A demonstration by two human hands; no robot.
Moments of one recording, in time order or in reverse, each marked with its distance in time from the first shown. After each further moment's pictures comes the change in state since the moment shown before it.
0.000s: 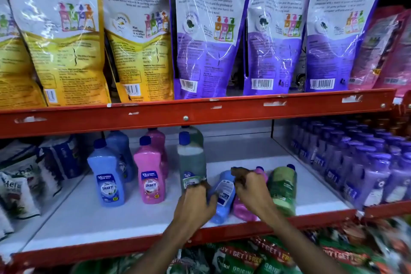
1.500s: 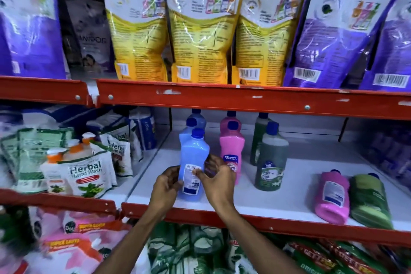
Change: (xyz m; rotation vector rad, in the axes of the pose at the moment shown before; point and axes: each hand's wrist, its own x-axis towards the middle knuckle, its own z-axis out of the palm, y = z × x) left_hand -0.077 -0.243 -0.121 -0.810 0.246 -0.225; right_hand -0.028 -0.216 0.200 0.685 0.006 -0.038
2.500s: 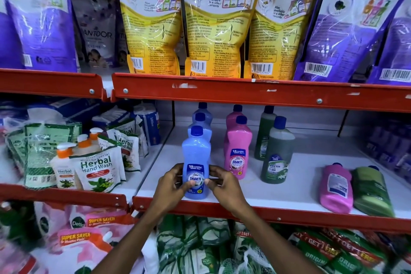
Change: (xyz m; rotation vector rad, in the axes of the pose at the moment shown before) left_hand -0.010 -0.007 -0.023 0.201 -0.080 0.030; right_hand -0.012 0.040 -0.001 -0.140 -0.298 0.045
